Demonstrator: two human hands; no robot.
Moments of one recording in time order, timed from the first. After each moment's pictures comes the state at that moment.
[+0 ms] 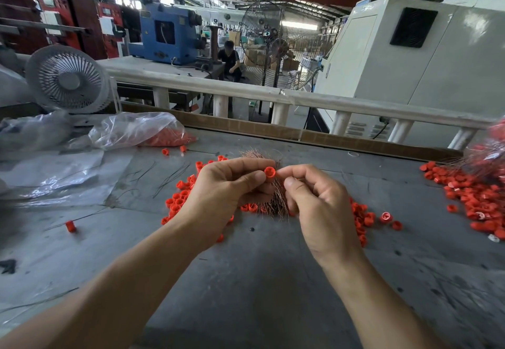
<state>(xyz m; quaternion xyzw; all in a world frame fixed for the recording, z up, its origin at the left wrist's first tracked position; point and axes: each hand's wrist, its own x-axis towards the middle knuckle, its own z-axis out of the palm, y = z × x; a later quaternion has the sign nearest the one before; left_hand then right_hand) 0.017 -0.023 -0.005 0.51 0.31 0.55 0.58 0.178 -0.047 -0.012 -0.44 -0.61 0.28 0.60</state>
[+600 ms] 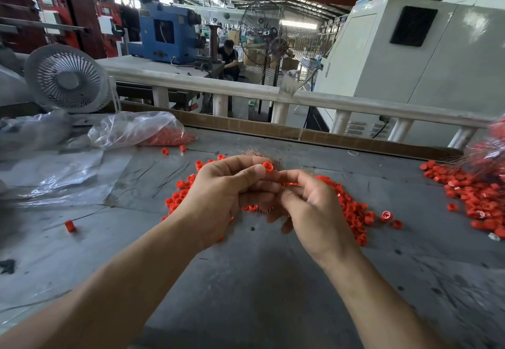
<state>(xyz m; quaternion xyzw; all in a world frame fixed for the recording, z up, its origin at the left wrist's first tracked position) 0.016 -0.026 0.001 0.45 0.27 0.54 0.65 0.176 -0.047 -0.015 -0.47 -0.61 0.36 0.52</state>
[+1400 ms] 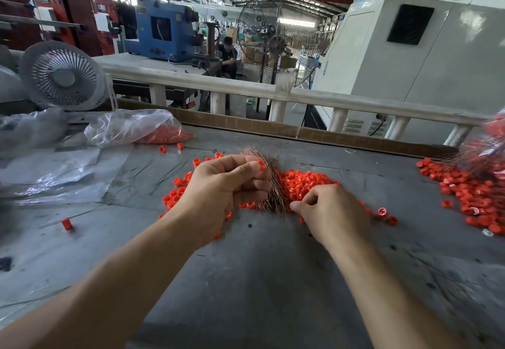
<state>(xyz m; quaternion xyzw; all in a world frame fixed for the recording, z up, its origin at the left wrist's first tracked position) 0.017 -0.024 -0.002 0.46 0.29 0.55 0.64 0.211 -0.027 -0.023 -0.77 -0.59 0.02 0.25</state>
